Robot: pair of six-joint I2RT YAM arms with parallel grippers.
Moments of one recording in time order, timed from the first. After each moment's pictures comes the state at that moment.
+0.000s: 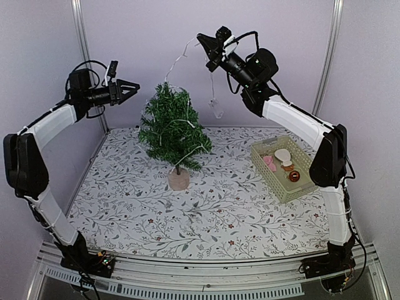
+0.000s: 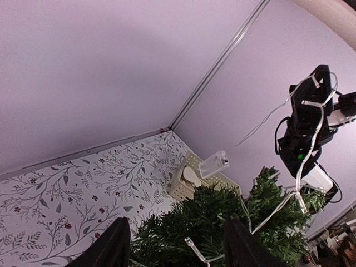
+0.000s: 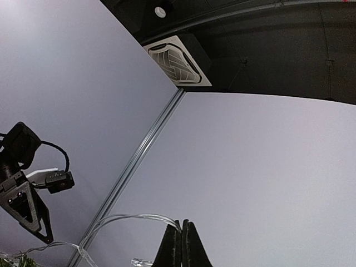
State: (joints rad) left arm -0.02 1.68 1.53 0.04 0.99 -0.46; right arm 0.66 2.23 2.28 0.67 -0.37 -0.37
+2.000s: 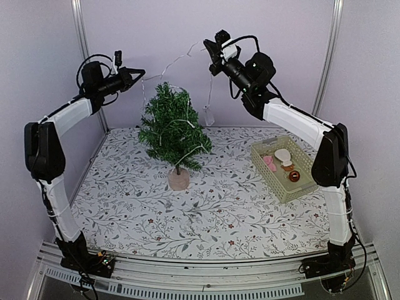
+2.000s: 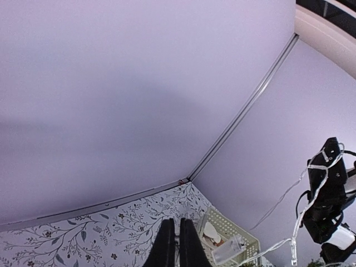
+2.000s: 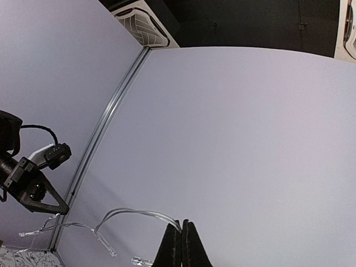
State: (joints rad) left arm -0.07 1.93 1.77 0.27 0.77 -0.64; right arm 0.65 2.22 2.20 0.63 -0.19 -0.40
